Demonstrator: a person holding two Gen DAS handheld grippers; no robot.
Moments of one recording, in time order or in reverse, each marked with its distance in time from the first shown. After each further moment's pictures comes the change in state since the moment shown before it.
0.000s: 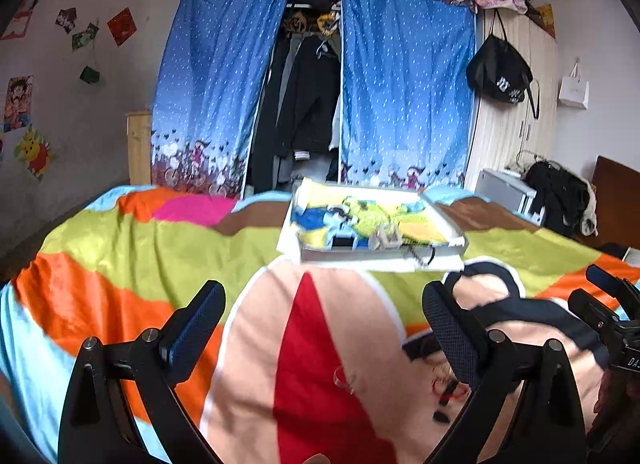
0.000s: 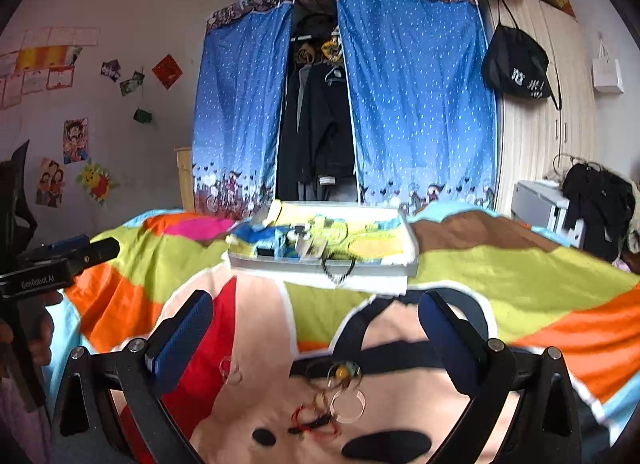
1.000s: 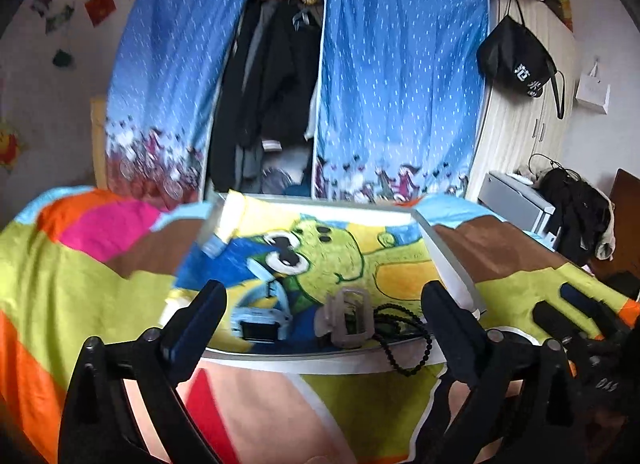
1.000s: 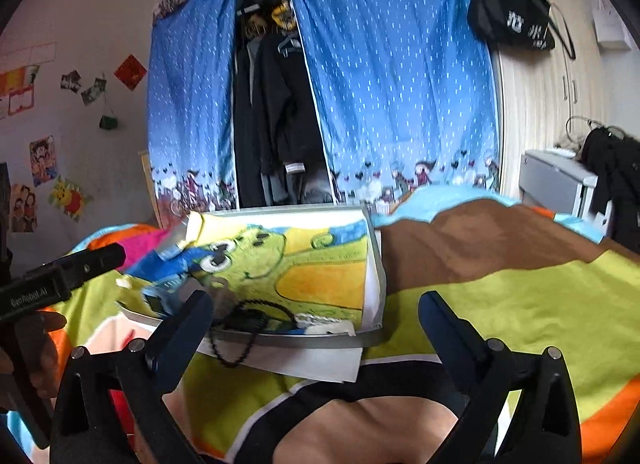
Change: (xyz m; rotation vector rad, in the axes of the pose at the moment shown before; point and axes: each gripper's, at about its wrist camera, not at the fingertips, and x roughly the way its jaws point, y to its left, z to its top) left arm 0.207 -0.061 0.083 -0.025 0.024 -0.027; right arm 0.176 -0.124 0.054 0.092 0.044 -0.006
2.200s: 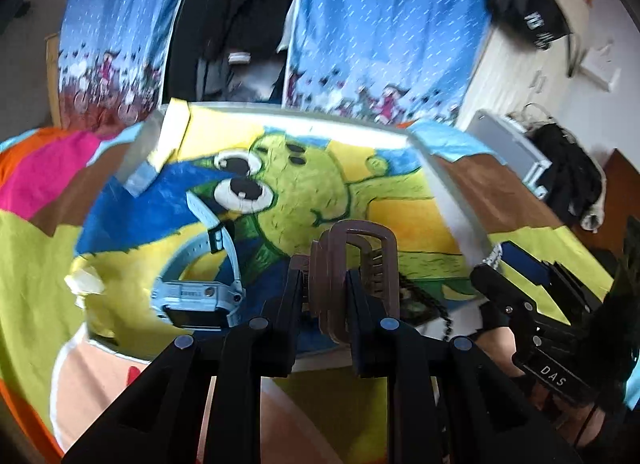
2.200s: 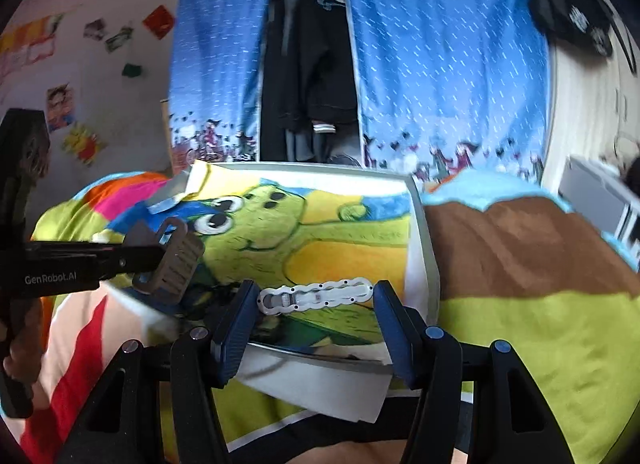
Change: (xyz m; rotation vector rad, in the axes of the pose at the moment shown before) left arm 0.120 0.009 -0.012 -0.042 0.358 -0.126; right arm 0.102 0.004 -0.015 -0.118 0.152 0.070
